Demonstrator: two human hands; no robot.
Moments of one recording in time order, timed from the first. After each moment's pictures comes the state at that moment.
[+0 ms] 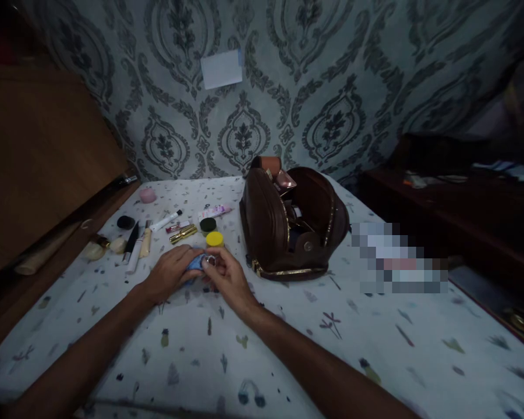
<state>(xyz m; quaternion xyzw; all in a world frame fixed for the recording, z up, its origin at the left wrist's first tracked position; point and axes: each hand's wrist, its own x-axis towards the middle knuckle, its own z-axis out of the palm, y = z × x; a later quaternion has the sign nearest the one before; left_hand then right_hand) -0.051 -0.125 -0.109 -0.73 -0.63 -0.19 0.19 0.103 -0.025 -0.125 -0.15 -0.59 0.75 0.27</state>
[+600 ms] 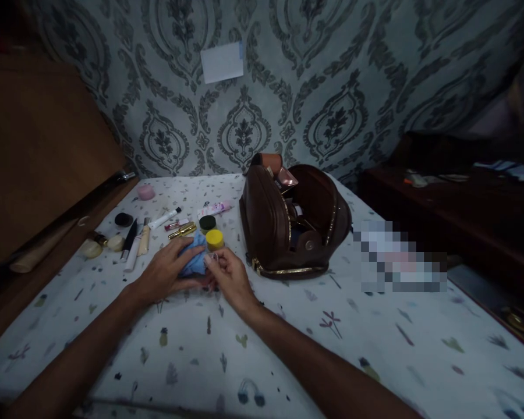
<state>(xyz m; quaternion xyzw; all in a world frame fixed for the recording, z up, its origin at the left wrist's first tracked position) -0.054 -0.135 -0.100 -0.75 -0.61 -0.19 0.17 0.101 -0.022 -0.131 -0.17 -0.58 0.75 0.26</state>
